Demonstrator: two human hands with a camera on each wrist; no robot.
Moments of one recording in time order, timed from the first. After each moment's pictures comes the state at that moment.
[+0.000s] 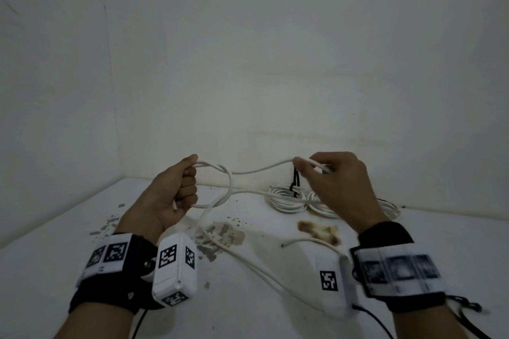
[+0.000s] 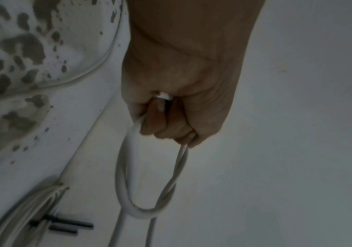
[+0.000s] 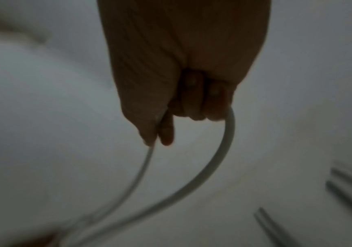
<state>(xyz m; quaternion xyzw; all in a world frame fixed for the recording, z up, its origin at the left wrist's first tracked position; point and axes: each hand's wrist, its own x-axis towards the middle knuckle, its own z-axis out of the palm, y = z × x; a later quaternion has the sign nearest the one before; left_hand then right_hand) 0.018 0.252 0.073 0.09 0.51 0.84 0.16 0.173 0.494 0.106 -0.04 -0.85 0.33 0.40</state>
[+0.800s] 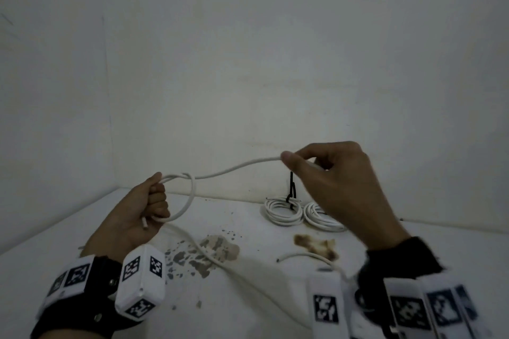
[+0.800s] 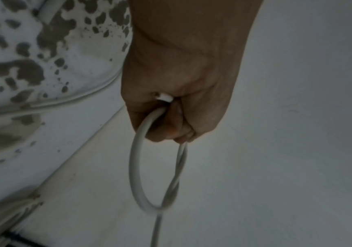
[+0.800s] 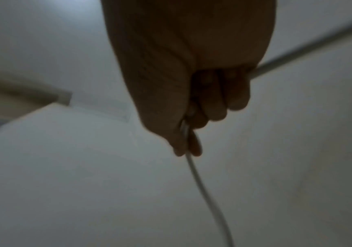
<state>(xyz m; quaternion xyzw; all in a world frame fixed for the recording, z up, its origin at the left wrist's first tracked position) 0.003 0.224 0.065 0.05 0.42 0.88 0.19 0.200 0.460 0.146 -0.01 -0.84 0.34 0.42</state>
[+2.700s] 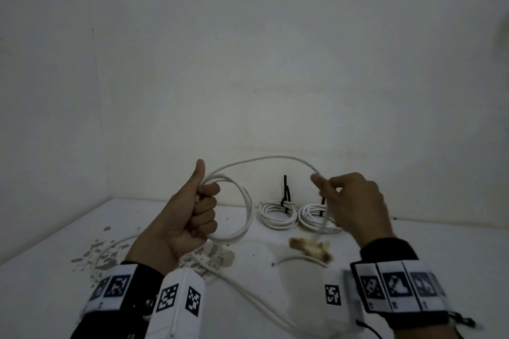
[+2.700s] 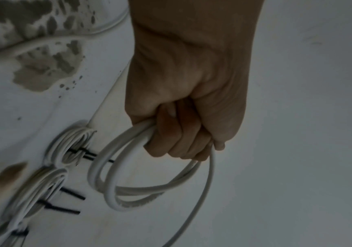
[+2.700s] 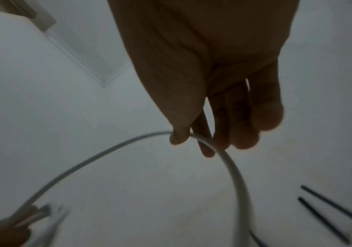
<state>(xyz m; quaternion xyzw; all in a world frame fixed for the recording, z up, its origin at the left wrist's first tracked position) 0.060 0.290 0.088 0.19 0.45 0.83 0.27 0.179 0.530 0.102 -0.24 -0.87 0.24 0.36</state>
